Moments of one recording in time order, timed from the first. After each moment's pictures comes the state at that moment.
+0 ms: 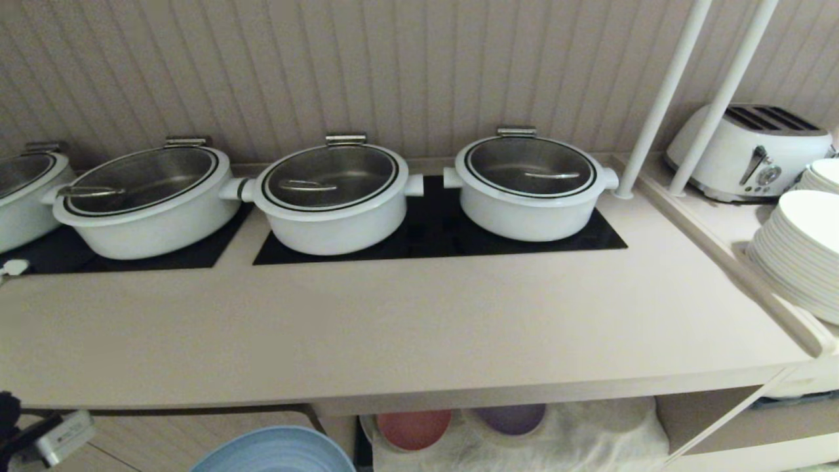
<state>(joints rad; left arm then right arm) -0.09 1.05 -0.53 0.69 -0.25 -0.34 0.00 0.00 0.00 -0.01 -0.06 0.09</state>
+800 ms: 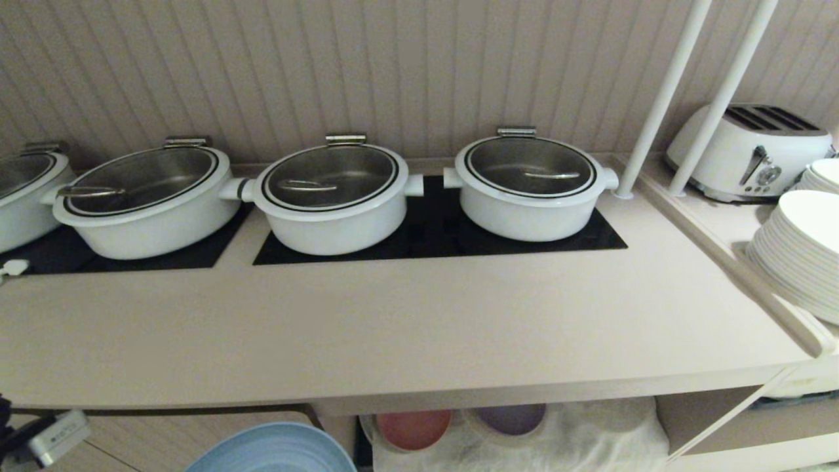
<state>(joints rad) -0.09 1.03 -0.53 0.69 -0.25 -0.35 0.00 0.00 0.00 -0.01 -0.05 0.09</state>
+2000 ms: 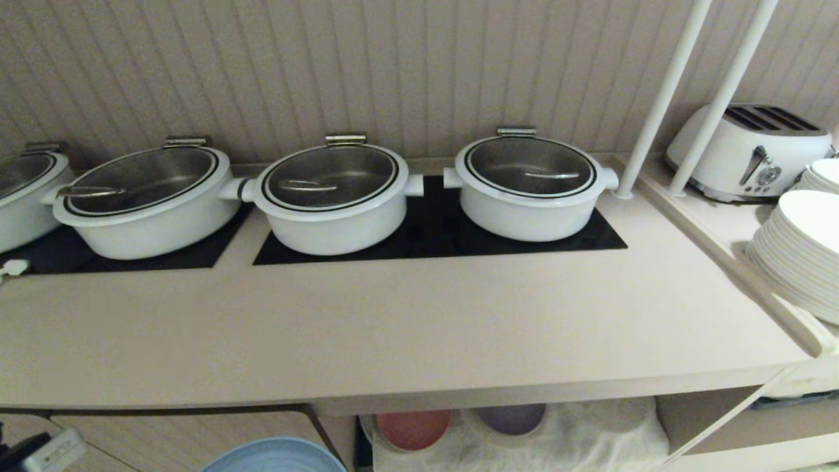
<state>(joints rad) -0.10 0.99 -0.49 0.69 -0.26 -0.34 0.00 0.00 0.00 -0.01 -0.05 0.09</state>
